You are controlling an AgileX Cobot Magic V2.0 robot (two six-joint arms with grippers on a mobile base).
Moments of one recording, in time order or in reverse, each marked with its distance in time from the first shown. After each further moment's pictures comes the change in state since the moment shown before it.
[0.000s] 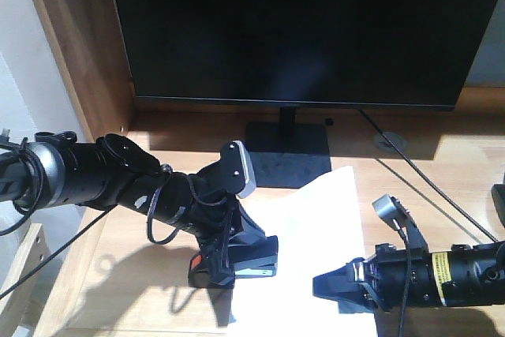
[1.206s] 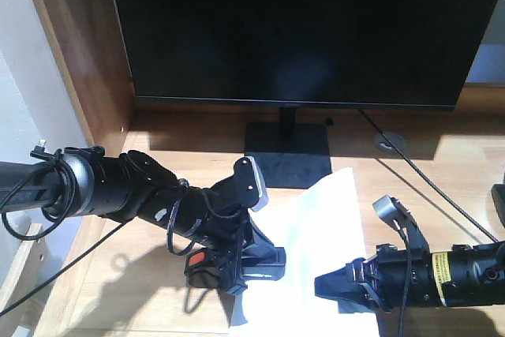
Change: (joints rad) left arm -0.043 0.090 -0.011 -0.048 -0.048 0.027; right arm 0.000 0.000 0.000 0.000 0.023 0.000
